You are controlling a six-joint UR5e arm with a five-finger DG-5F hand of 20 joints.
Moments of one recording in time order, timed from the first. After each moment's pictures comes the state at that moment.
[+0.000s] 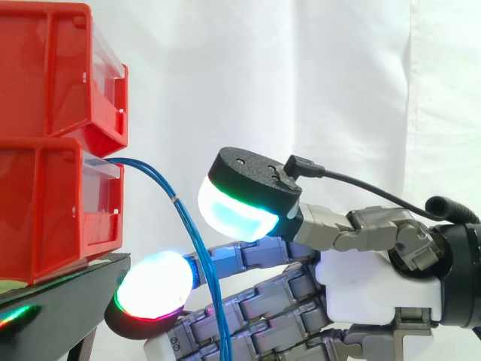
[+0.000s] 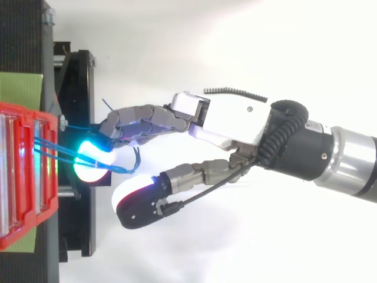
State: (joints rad) arm 0.24 -2.39 -1.17 -2.72 -1.13 -0.12
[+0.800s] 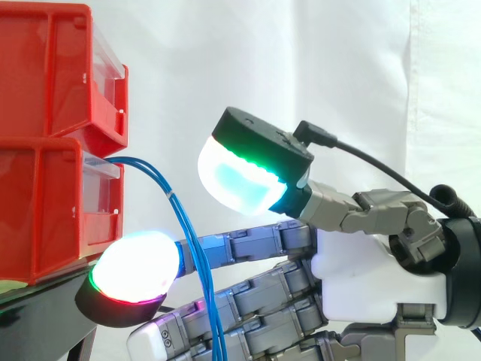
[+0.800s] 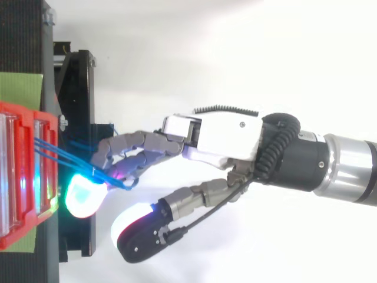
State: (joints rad) arm 0.24 -2.39 -1.16 -2.71 -1.24 -0.02
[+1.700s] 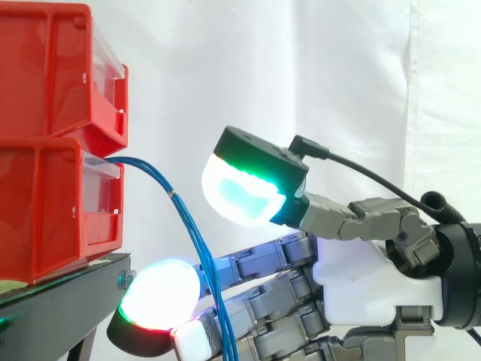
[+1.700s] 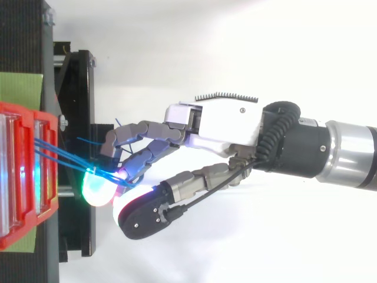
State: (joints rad) arm 0.21 -2.39 -1.16 -2.74 -1.28 0.02
